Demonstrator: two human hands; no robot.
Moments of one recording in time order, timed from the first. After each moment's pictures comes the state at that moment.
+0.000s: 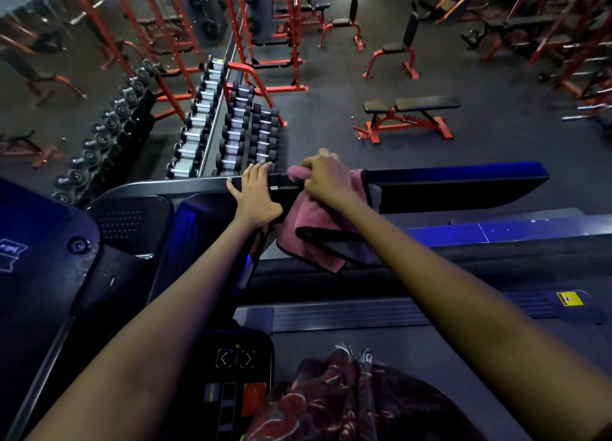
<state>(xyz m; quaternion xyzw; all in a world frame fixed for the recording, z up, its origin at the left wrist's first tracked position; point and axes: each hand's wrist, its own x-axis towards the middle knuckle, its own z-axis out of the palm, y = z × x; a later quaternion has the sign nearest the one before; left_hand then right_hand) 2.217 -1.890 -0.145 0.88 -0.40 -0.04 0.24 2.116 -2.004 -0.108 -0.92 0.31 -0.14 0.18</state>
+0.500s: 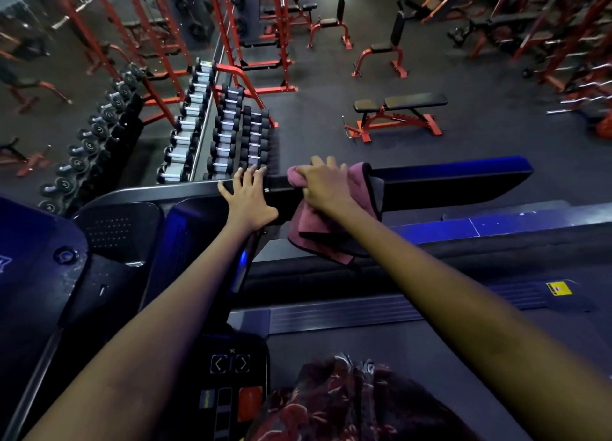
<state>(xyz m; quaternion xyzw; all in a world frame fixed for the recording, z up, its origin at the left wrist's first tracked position) 2.215 -1.891 -0.146 0.90 -0.41 -0.02 0.14 2.102 -2.003 -0.115 -0.95 0.31 -0.08 0.05</state>
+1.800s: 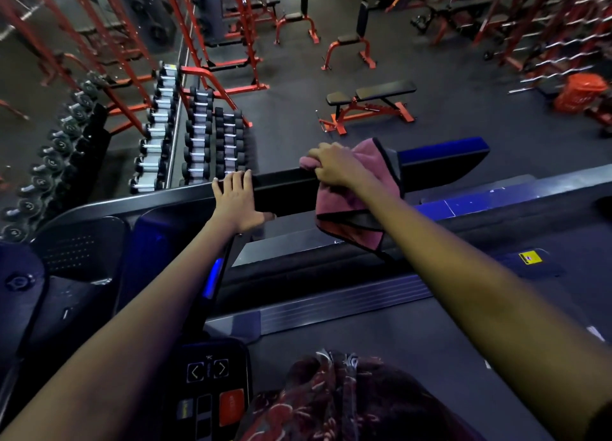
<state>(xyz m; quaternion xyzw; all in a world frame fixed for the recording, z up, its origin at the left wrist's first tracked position) 2.195 -1.909 -0.140 0.87 -0.49 -0.03 0.01 2.057 -2.082 -0.115 -0.95 0.29 -0.03 0.09</state>
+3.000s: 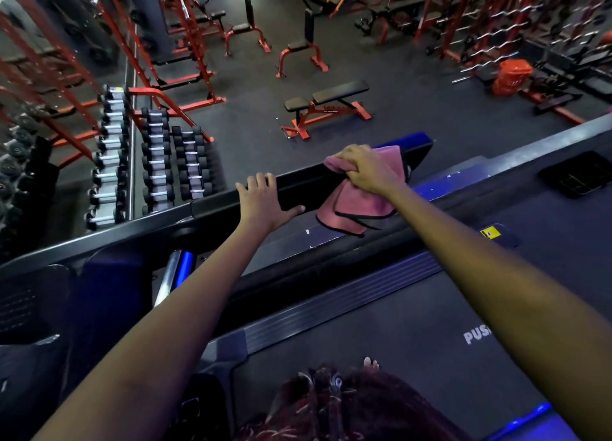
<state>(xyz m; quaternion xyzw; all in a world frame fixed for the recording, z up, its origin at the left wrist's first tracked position) 2.114 -1.997 -0.136 0.83 -0.55 0.04 -0.08 1.934 -2.147 -0.132 -0.91 0.35 -0.14 0.15</state>
